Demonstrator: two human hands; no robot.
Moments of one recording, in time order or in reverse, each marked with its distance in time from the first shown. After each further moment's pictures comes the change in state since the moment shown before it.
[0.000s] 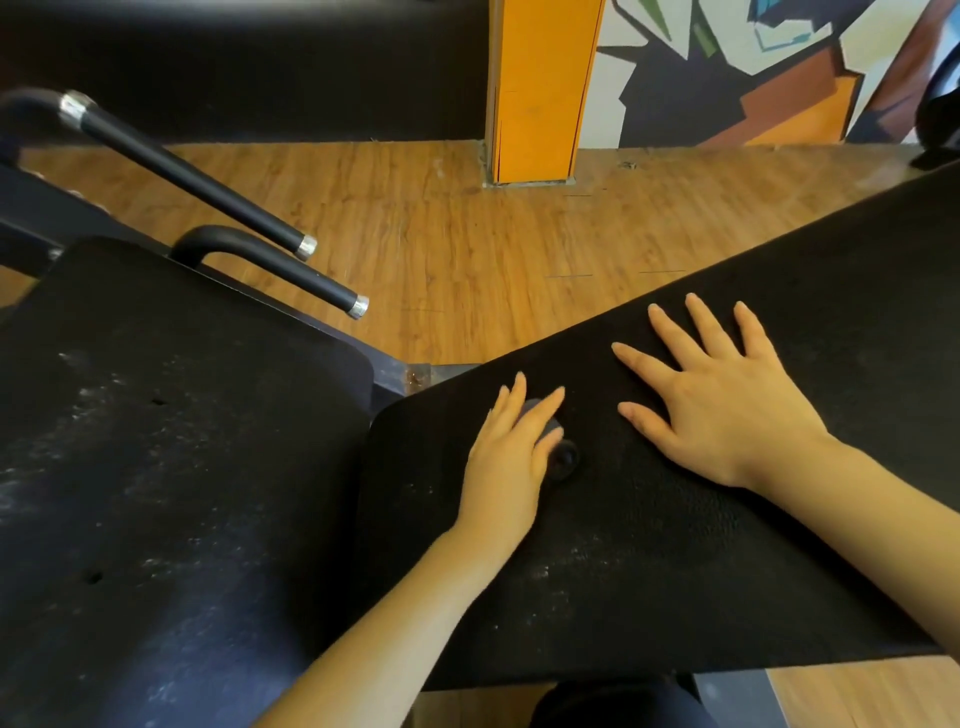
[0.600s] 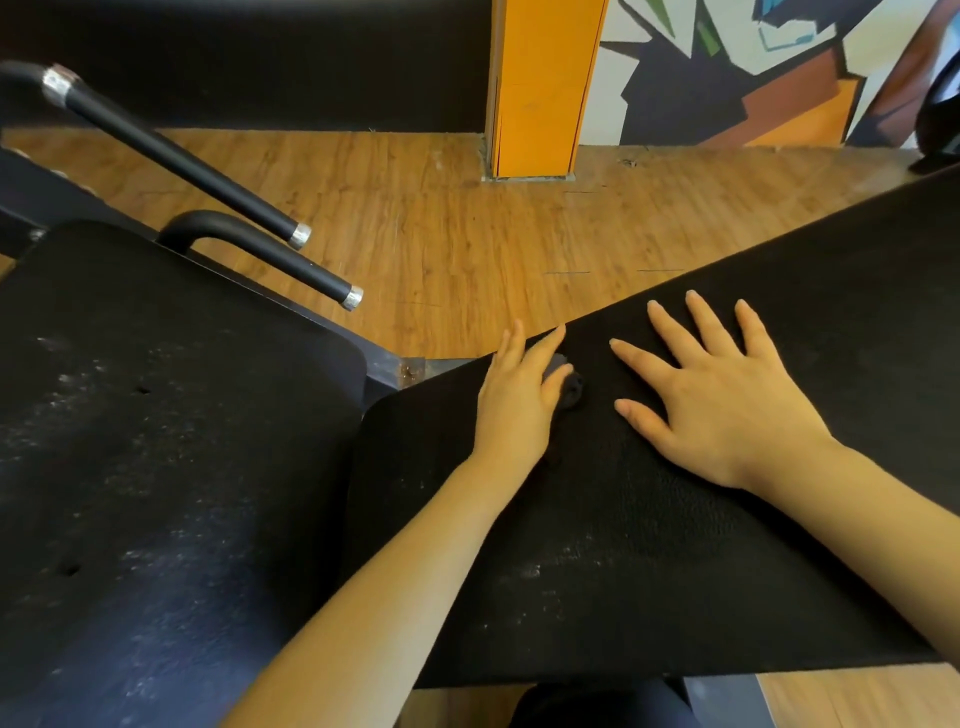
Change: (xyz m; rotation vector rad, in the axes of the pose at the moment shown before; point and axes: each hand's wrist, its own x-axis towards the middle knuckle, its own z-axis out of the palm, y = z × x) left_hand 0.057 0.015 0.002 -0.070 0.022 -0.092; right_hand 0.001 -0.001 0.000 0.002 0.013 0.012
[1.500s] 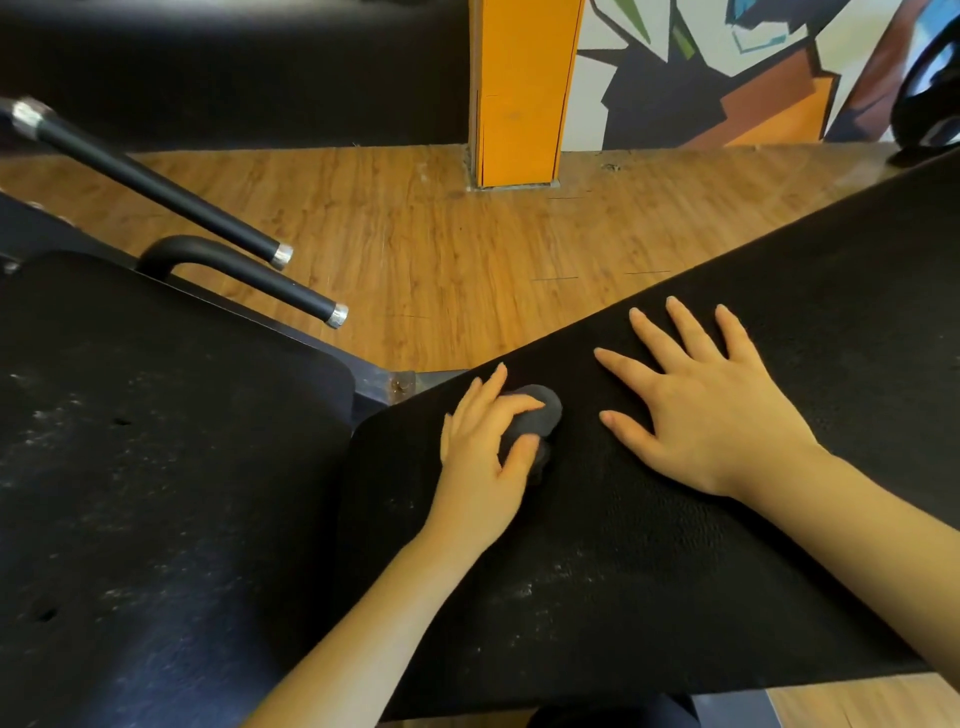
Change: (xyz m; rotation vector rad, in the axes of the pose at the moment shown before) left_hand -0.049 -0.007 -0.024 -0.120 -0.031 0.028; right_hand 0.001 0.001 0.002 0.033 0.038 0.001
